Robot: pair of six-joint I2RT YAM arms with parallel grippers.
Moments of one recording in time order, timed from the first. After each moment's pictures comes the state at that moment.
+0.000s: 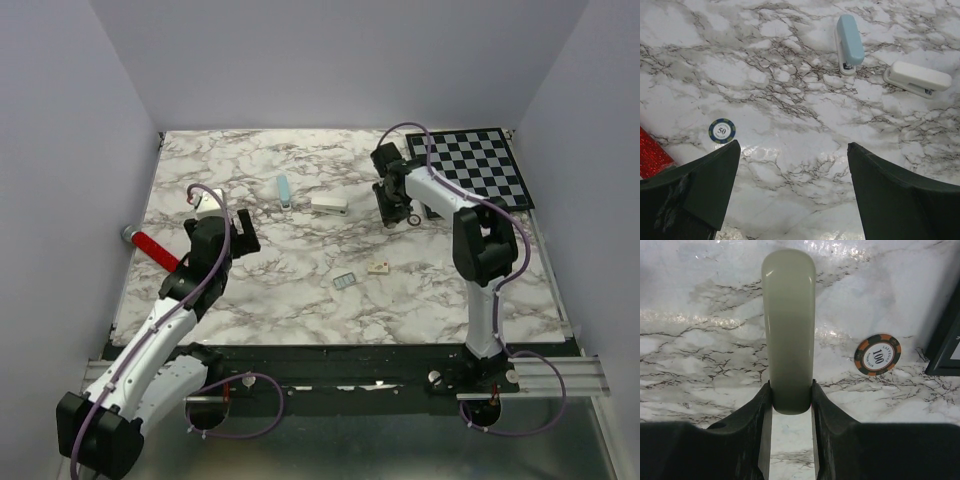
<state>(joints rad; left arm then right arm) -0.38 0.79 0.62 -0.25 -0.37 -0.35 0.42 2.10 1.66 -0.80 0.18 0.16</state>
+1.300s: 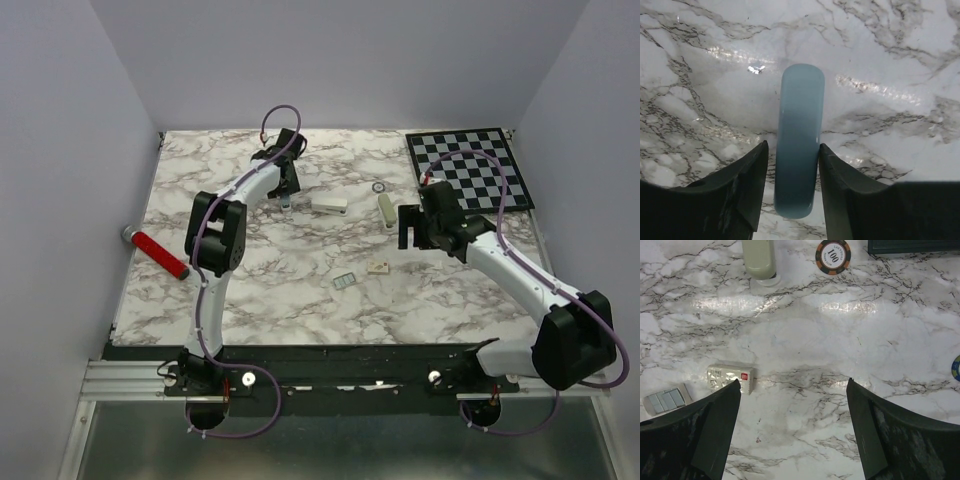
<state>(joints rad) -0.35 2.24 1.85 -0.62 -0.29 -0.56 0.41 1.33 0.96 -0.52 0.20 0.28</state>
